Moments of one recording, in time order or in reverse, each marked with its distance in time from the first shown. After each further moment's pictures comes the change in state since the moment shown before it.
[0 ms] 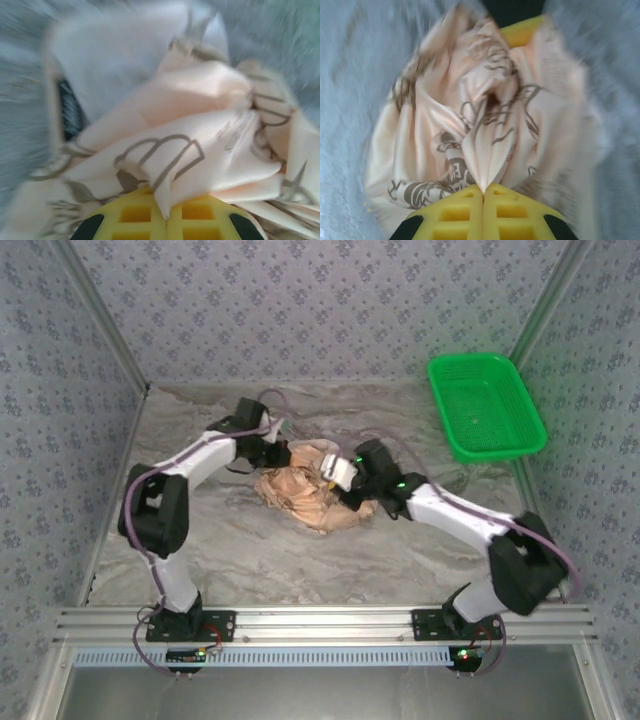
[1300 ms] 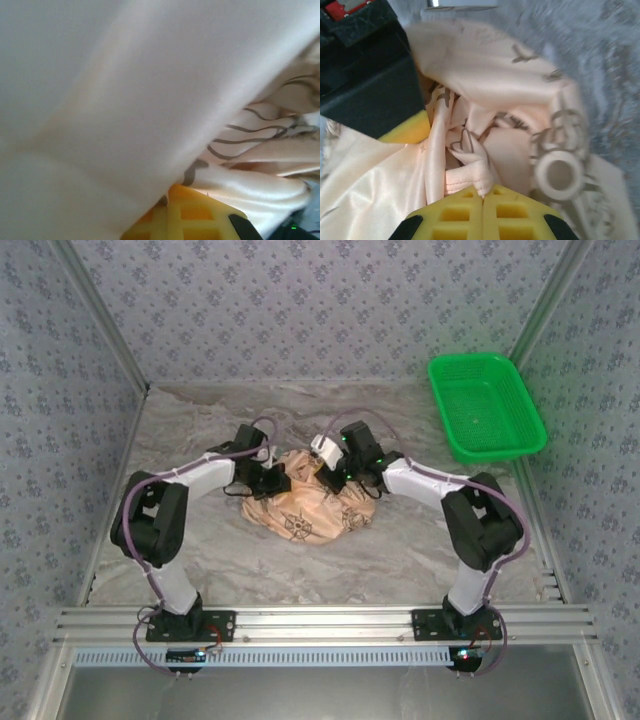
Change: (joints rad) left arm -0.039 -0.033 -0.245 0.093 0.126 -0.291; right arm -0.040 0.363 0.225 0.062 -0.127 0.218
